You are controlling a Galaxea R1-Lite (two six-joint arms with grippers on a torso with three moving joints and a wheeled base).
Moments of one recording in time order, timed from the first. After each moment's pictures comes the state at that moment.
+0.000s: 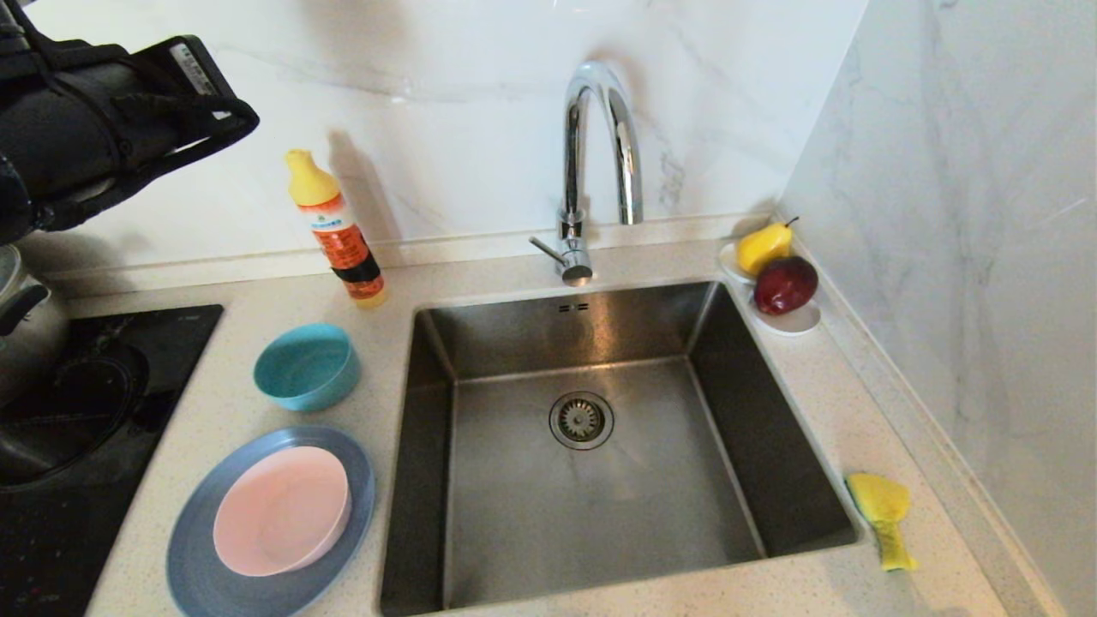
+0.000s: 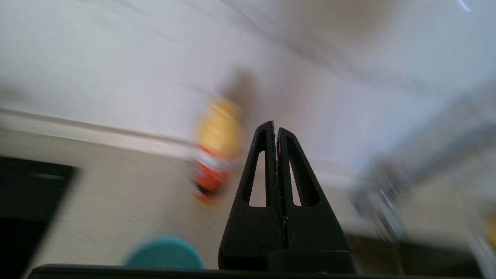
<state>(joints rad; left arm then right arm) -0.27 1.48 -1.31 -0.34 0.39 -0.18 0.00 0.00 0.00 0.00 0.00 0.00</state>
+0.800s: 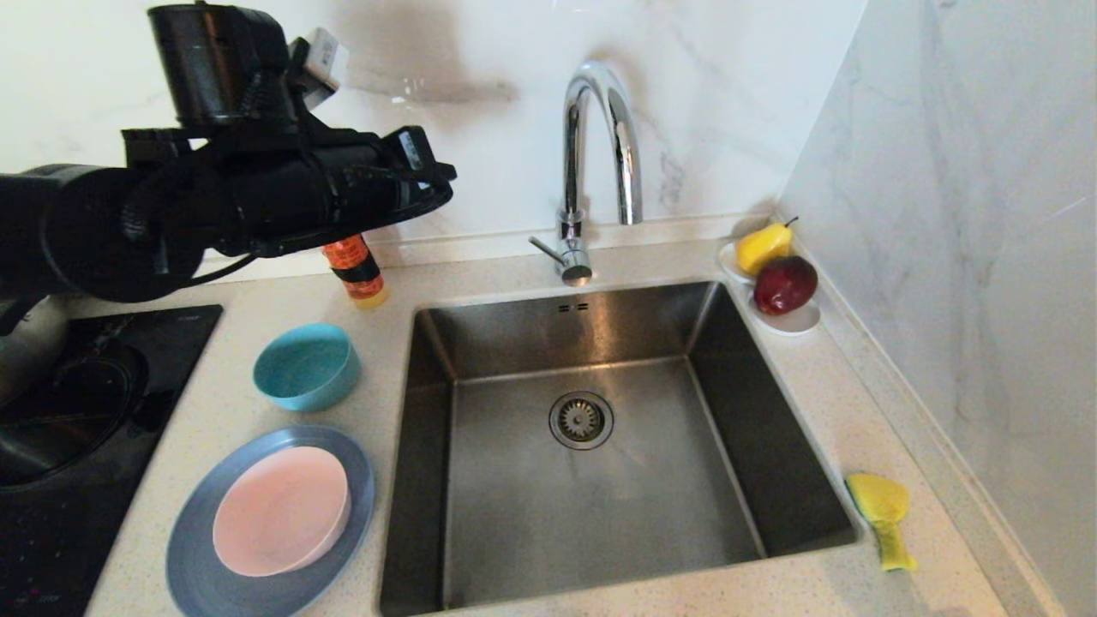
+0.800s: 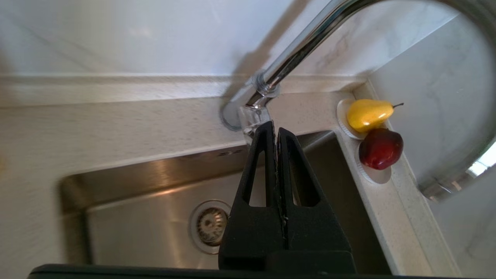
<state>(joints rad) -0.36 1.79 -1.50 -0.26 -0.07 -0.34 0.00 0.00 0.00 0.00 0.00 0.00</state>
